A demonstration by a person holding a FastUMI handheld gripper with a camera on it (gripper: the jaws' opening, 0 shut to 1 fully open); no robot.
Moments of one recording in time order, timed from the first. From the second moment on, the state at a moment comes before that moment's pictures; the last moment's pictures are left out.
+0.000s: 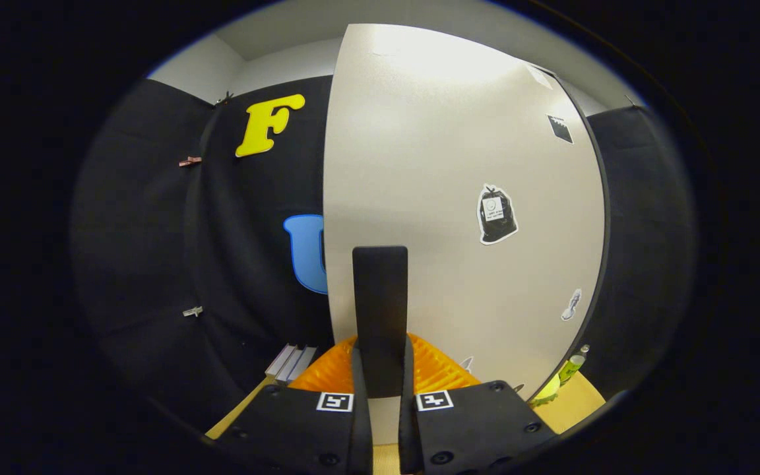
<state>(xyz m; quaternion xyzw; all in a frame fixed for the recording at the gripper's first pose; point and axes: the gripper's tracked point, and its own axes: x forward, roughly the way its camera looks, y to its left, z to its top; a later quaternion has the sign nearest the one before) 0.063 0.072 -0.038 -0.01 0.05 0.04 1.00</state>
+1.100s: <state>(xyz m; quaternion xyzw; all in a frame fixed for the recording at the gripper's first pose) -0.112 -0.074 -0.023 -0.01 0.06 0.06 1.00</state>
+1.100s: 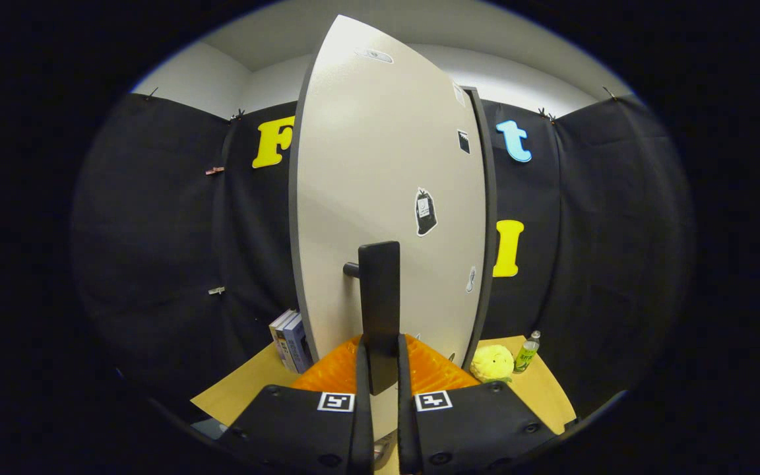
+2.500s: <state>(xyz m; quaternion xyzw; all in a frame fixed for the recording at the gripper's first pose) -0.191 -0.110 -0.081 0.05 0.10 0.02 0.99</state>
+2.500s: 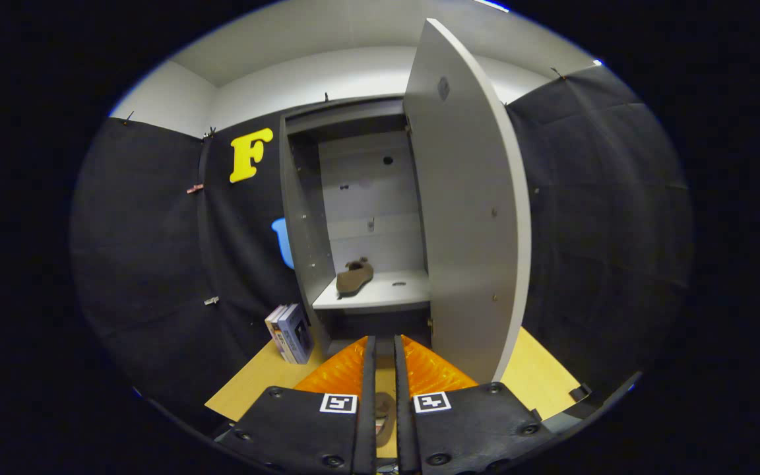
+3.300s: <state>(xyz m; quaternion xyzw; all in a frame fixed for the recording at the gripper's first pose) -0.116 -0.039 -0.426 0.07 0.44 0.00 0.90</state>
